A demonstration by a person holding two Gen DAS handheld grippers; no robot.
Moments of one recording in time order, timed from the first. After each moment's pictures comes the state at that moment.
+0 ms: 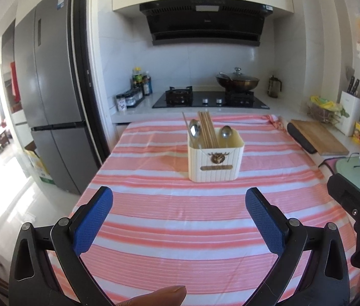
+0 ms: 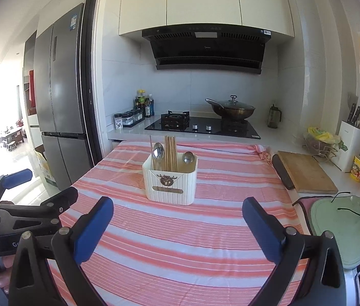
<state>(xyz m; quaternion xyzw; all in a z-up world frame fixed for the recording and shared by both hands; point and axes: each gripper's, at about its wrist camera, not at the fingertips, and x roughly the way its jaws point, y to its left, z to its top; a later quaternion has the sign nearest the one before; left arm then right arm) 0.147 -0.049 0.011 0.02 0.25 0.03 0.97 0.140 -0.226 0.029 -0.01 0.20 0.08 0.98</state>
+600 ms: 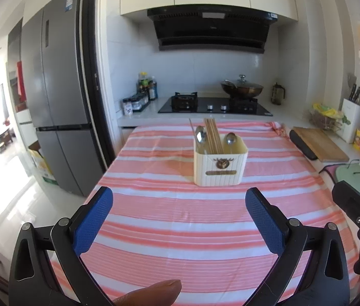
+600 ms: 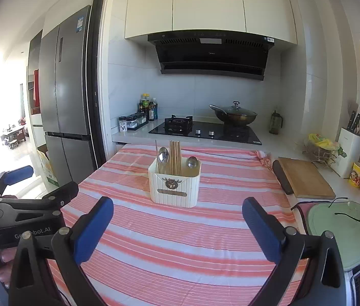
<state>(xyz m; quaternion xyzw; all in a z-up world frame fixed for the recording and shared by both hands) 0.134 -0.042 0.019 0.01 0.23 0.04 0.97 0.123 -0.220 0.038 -0.02 0.19 0.09 0.98</state>
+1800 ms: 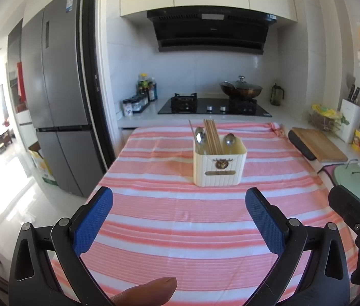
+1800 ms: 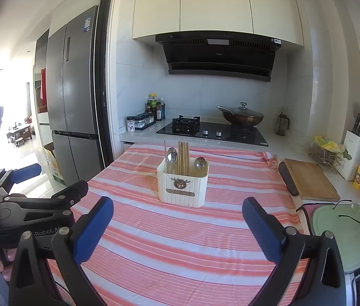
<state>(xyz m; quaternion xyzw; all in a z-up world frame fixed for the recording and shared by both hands) 0.129 -0.038 0.023 0.01 0.23 0.04 0.97 0.112 -0.213 0.041 -0.03 0.19 0.11 0.97</state>
